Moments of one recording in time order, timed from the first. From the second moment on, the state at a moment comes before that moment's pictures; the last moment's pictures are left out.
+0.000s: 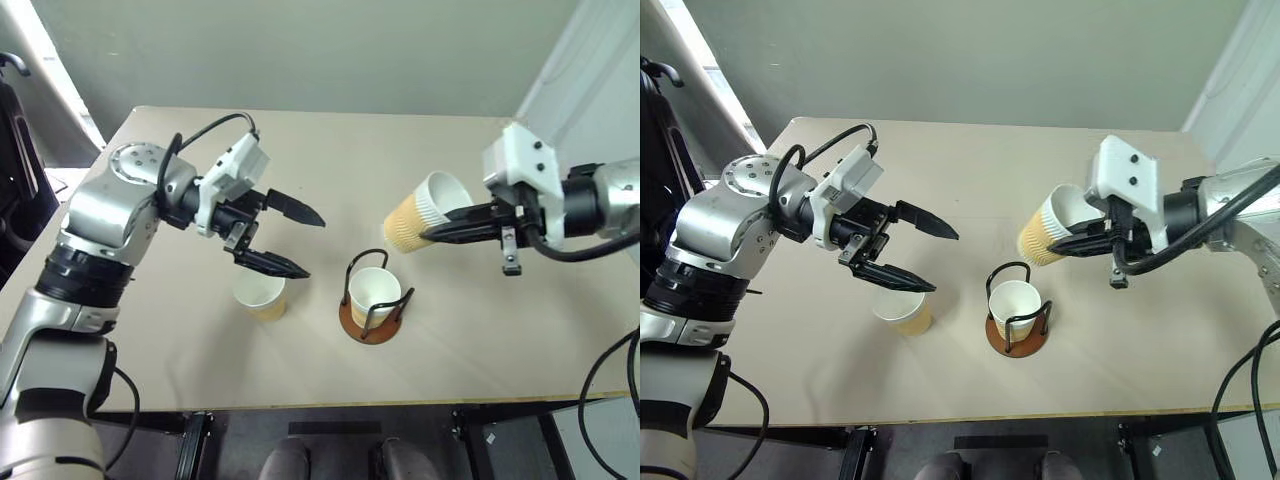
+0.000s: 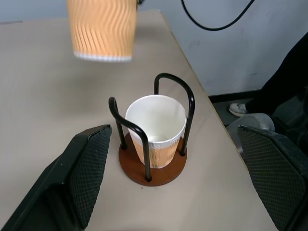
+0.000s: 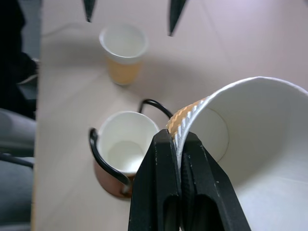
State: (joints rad) left arm -1.00 0.89 -0.30 0.15 -0.62 0.44 -1.58; right arm -0.89 -1.04 0.07 -0.49 0.62 1.01 1.16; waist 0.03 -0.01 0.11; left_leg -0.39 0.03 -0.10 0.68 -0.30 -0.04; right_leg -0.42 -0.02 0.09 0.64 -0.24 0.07
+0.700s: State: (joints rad) left arm -1.01 0.86 -0.30 0.20 -0.60 0.39 -1.58; right arm -0.86 -1.04 0.16 -0.58 0.65 1.02 1.16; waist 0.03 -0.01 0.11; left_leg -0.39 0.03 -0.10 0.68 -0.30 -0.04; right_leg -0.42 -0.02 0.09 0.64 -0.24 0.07
